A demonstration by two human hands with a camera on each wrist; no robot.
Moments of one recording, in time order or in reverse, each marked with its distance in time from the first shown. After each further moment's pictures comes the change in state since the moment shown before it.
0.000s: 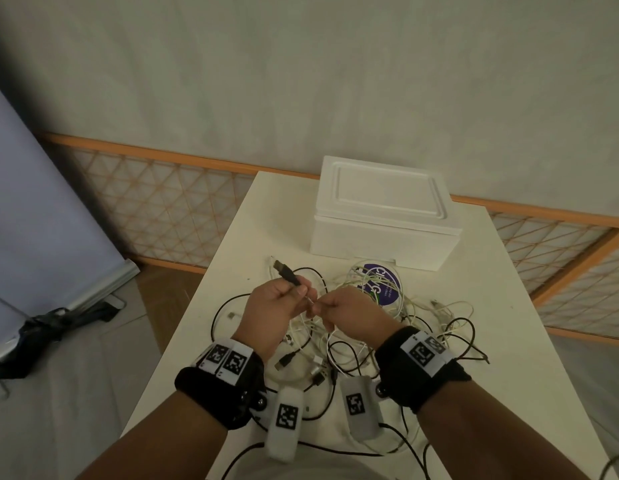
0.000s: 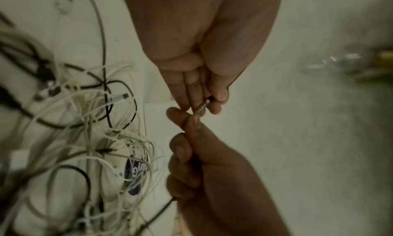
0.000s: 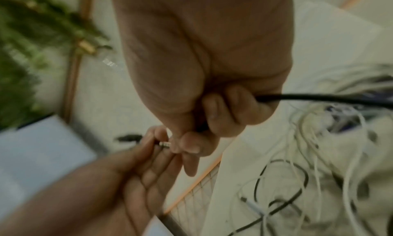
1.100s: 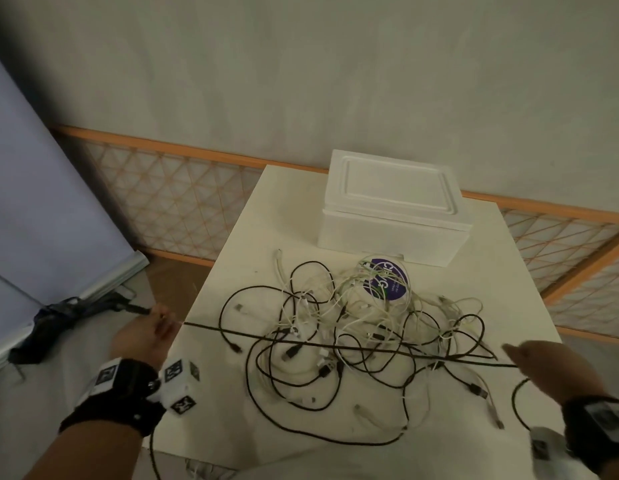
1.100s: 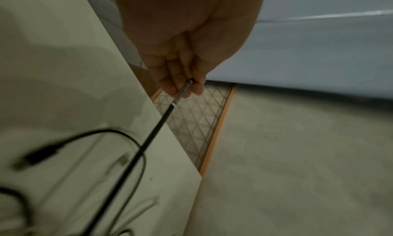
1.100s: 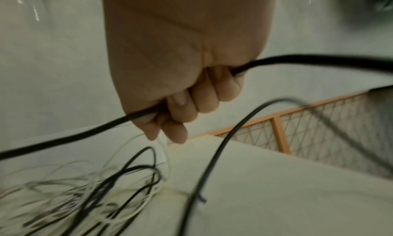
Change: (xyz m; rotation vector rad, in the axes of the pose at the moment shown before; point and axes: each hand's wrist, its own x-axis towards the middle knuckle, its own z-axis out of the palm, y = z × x) left_hand -0.005 -0.028 -0.181 -0.382 0.769 -0.396; right_hand -0.131 0.233 -0.105 -0.836 0.186 0.617
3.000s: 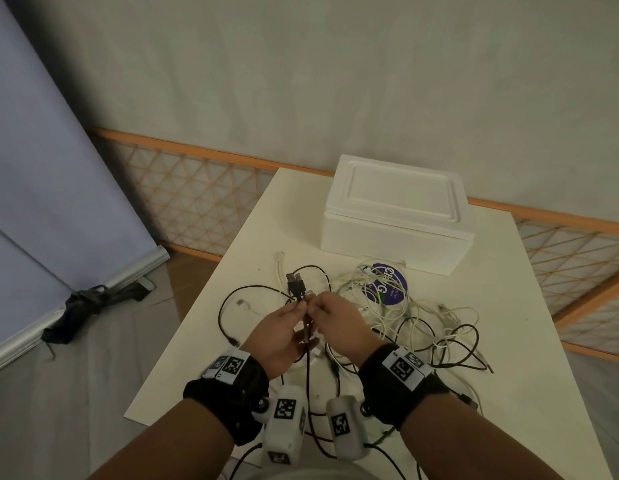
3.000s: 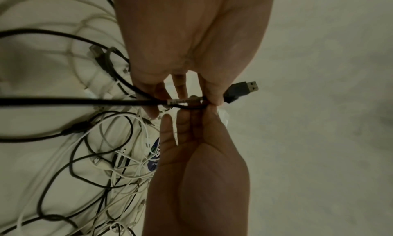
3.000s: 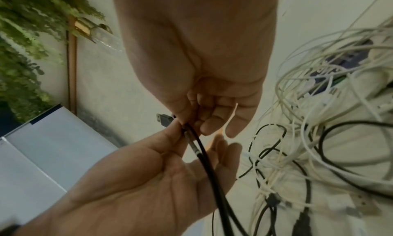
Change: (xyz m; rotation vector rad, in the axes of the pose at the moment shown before) left_hand -0.132 -0.098 0.115 0.213 -0.660 -0.166; right_hand -0.050 -0.267 -0.079 1.118 -0.103 -0.587
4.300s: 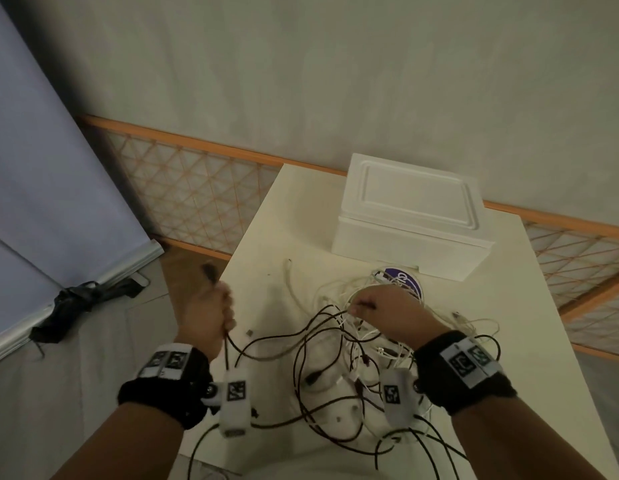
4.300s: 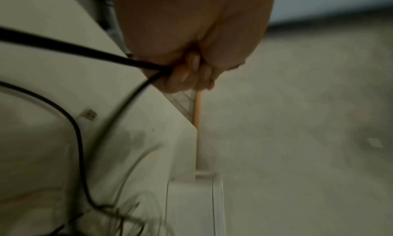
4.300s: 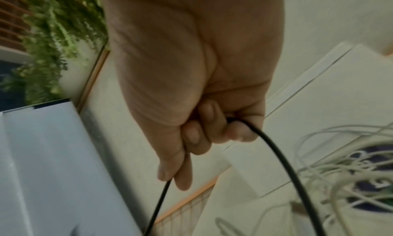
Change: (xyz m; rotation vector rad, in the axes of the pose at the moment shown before) left_hand 0.023 0.079 -0.110 0.001 0.438 0.207; right_hand 0.027 -0.017 -0.060 -0.565 -0.148 -0.058
